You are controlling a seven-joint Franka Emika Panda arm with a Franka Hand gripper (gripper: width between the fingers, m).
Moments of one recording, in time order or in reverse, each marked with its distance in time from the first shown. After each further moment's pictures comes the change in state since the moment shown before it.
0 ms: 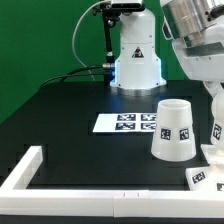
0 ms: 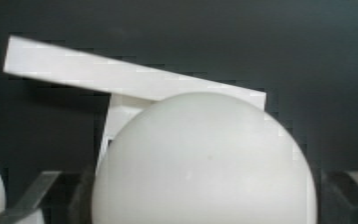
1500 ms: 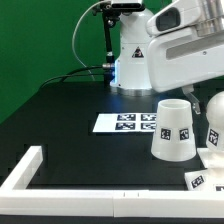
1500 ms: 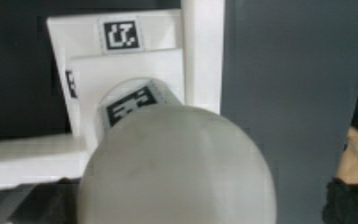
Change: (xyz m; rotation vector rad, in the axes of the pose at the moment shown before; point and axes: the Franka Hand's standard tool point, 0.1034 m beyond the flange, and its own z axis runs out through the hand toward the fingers) arm 0.006 -0.006 -0.004 -0.135 0.048 -1.440
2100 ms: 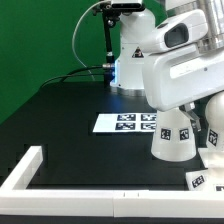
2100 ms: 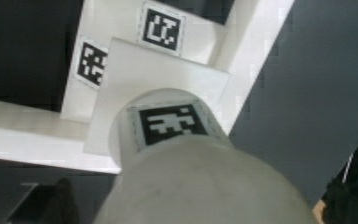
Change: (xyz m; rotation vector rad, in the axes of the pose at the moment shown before) arm -0.006 0.010 0.017 0.006 -0.002 -0.240
